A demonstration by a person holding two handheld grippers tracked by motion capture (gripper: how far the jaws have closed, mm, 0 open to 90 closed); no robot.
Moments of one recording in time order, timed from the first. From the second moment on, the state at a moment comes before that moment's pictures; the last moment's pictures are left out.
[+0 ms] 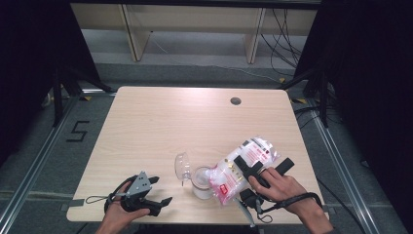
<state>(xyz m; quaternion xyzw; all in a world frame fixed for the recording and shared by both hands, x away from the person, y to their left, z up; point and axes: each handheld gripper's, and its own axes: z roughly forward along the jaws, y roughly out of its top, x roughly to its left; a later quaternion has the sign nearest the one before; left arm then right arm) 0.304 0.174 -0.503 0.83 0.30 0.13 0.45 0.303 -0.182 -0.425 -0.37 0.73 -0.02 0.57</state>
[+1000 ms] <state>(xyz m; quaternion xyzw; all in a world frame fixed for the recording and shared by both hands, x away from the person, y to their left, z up) 0.304 0.174 -0.503 0.83 0.31 0.13 0.45 0.303 -0.180 -0.419 -0.42 0.70 -0.03 0.57</state>
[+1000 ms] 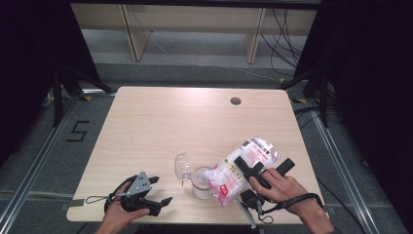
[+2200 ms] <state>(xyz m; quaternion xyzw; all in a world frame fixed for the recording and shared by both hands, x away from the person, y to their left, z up) 0.304 0.174 -0.503 0.83 0.30 0.13 0.45 0.298 -0.184 -0.423 -0.37 0.73 -0.01 0.58</state>
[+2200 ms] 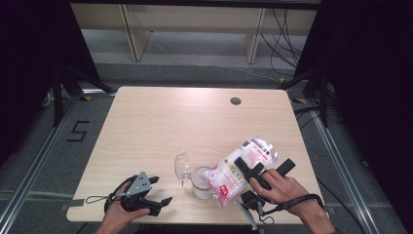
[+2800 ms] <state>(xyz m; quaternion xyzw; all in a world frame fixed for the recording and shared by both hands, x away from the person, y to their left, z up) 0.304 0.175 -0.503 0.83 0.30 0.13 0.45 0.302 -0.180 -0.421 -0.39 0.73 -0.02 0.57</state>
